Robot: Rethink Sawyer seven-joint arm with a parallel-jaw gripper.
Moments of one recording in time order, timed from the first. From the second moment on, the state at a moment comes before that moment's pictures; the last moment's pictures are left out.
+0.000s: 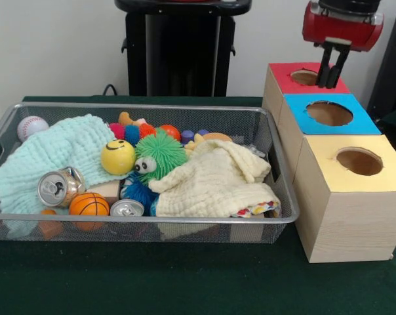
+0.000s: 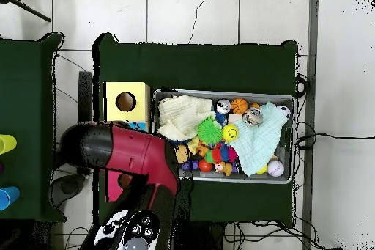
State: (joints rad) arm 0.32 -0.64 -0.40 1.60 0.40 0.68 1.75
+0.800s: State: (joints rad) arm 0.19 -0.67 -0.40 1.54 0.22 0.59 1.75
